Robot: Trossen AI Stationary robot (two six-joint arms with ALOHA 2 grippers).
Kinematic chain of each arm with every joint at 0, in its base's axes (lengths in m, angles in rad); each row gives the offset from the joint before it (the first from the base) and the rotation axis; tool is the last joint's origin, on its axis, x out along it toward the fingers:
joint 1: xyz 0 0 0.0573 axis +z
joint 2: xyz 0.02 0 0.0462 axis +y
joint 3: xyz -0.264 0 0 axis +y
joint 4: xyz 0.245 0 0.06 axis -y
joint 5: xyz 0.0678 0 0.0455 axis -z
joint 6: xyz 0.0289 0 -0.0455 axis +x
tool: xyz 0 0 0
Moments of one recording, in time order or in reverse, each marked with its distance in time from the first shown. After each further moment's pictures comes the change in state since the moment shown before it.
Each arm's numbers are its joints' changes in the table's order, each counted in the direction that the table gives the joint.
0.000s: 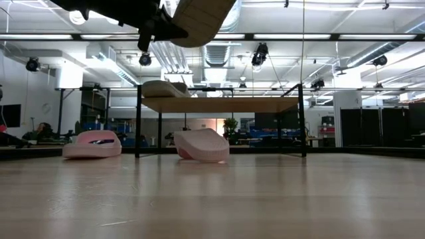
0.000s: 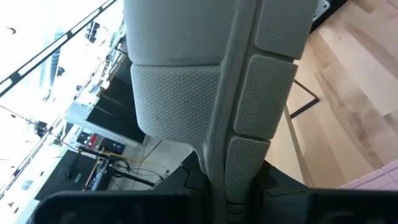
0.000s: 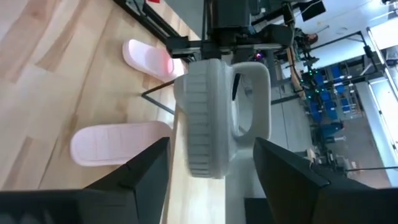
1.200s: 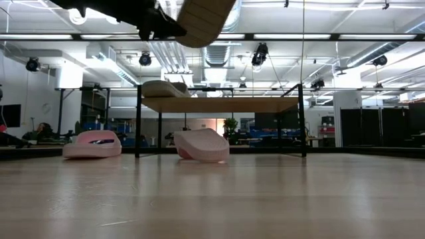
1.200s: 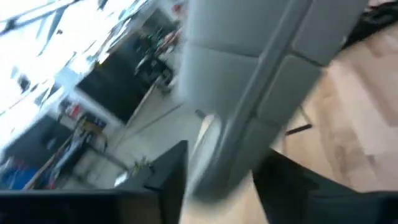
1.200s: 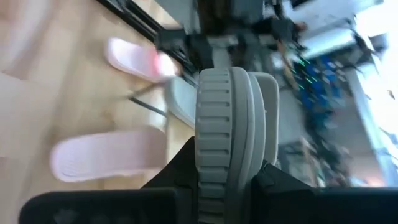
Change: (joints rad) left arm -0.002 -0.027 0.002 -0.008 -0.044 -0.263; right arm -0.077 0.048 0.018 0.121 0.011 -0.033
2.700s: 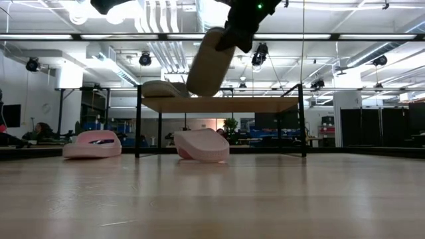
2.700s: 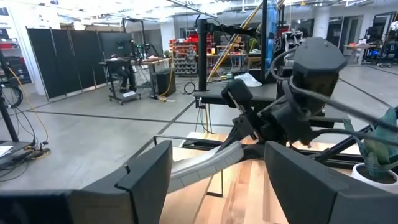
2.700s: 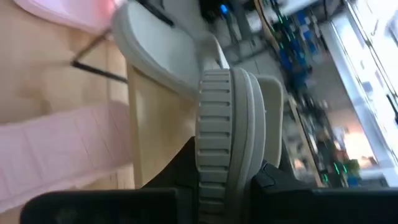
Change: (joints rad) left arm 0.002 -0.427 0.001 -0.274 0.166 -0.646; right arm -0.330 0.000 0.490 0.675 -0.099 -0.166
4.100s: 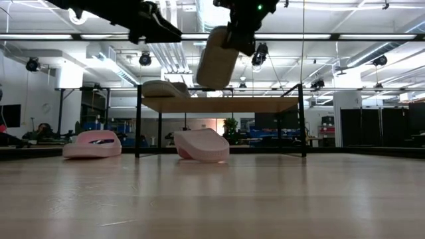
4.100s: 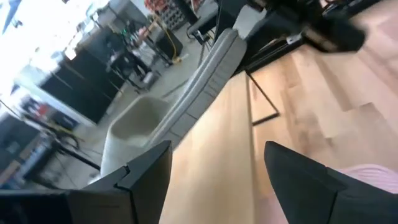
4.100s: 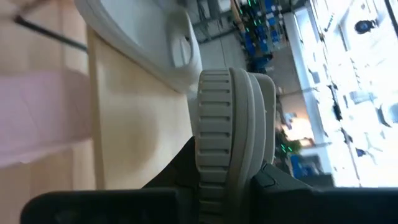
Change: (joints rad) left arm -0.001 0.411 0.011 0.177 -0.068 0.645; right arm 0.036 0.028 -0.014 0.004 0.217 -0.101
